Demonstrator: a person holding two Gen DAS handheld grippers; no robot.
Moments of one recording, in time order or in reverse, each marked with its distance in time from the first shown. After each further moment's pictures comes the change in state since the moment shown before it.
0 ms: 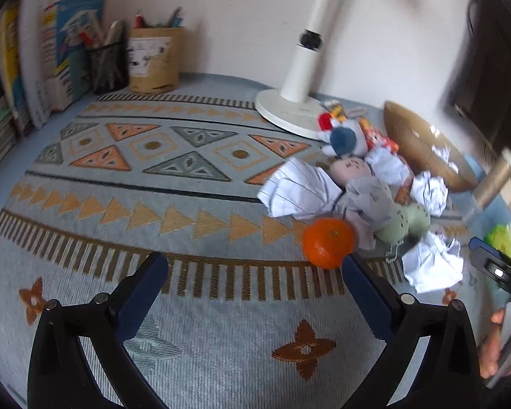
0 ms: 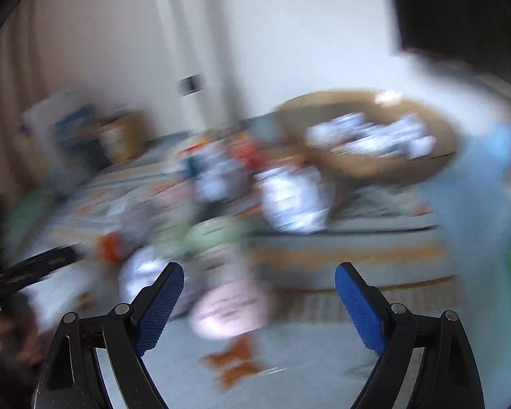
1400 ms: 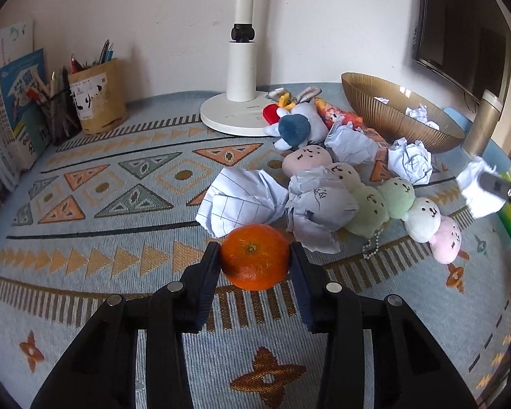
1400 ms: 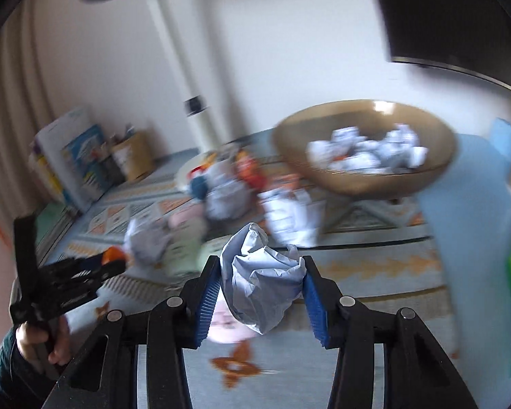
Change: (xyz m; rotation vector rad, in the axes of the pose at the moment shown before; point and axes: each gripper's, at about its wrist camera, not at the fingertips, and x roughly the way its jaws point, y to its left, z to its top) left arm 0.013 -0.052 0.005 0.200 -0.016 -0.011; right arm -0.024 -0.026 0.015 0.051 -0.071 -0.045
